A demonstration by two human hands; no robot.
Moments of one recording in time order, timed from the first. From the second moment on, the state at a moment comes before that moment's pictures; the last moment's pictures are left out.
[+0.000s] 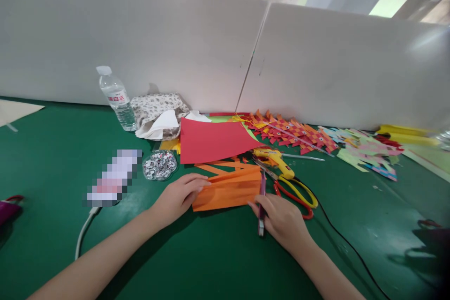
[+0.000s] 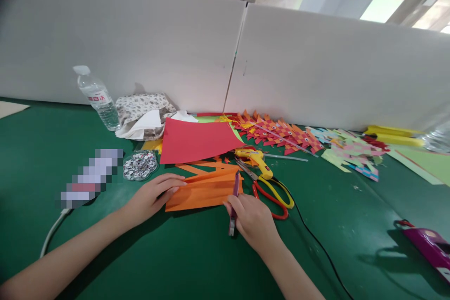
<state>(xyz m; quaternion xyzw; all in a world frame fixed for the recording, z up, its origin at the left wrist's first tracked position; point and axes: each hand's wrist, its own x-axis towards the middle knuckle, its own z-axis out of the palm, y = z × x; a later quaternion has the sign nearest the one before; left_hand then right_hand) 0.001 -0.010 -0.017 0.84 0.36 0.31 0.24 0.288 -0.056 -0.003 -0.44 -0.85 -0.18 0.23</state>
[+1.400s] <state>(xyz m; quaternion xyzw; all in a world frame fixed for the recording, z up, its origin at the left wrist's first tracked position) -0.008 -0.002 -0.013 0.84 0.31 0.24 0.38 0.300 -0.061 -0.003 -0.47 -0.75 -0.03 0.47</state>
